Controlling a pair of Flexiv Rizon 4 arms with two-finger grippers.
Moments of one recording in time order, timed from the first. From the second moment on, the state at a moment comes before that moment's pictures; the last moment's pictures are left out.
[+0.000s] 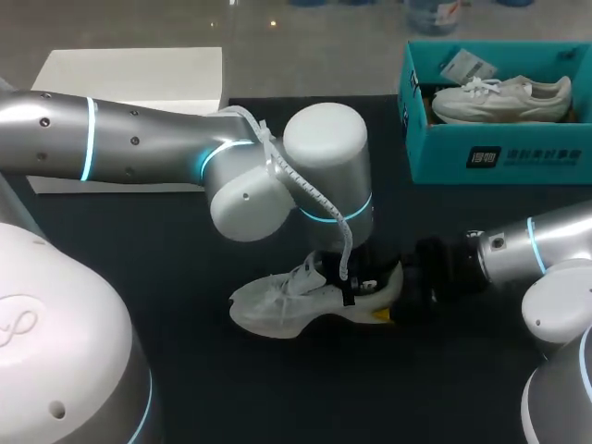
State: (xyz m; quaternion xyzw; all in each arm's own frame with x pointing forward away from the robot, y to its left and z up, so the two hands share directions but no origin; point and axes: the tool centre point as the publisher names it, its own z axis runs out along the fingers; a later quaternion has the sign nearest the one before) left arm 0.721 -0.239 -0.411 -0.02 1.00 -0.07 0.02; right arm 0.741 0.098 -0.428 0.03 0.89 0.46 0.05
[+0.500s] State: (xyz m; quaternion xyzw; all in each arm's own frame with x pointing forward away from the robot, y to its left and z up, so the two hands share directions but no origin) left arm 0.726 -0.239 -0.390 -0.04 0.99 -0.12 -0.07; right arm 0.742 0.098 -0.428 0.03 0.89 0.46 0.06
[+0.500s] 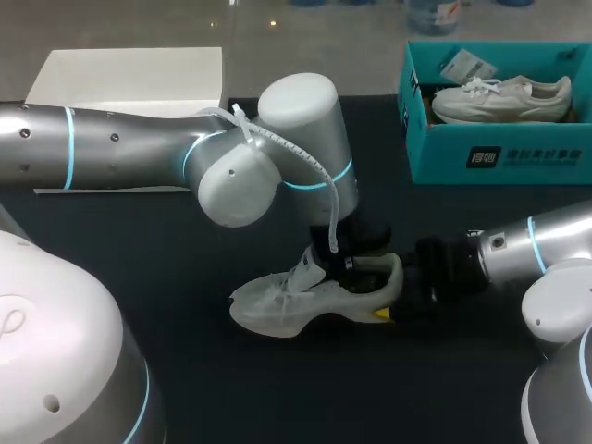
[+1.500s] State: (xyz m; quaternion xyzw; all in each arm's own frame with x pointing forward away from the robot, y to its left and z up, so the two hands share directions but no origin) left arm 0.711 -0.247 -0.322 0.01 0.94 -0.25 -0.25; right arm 0.741 0.098 -0.428 0.03 0.89 0.46 0.06
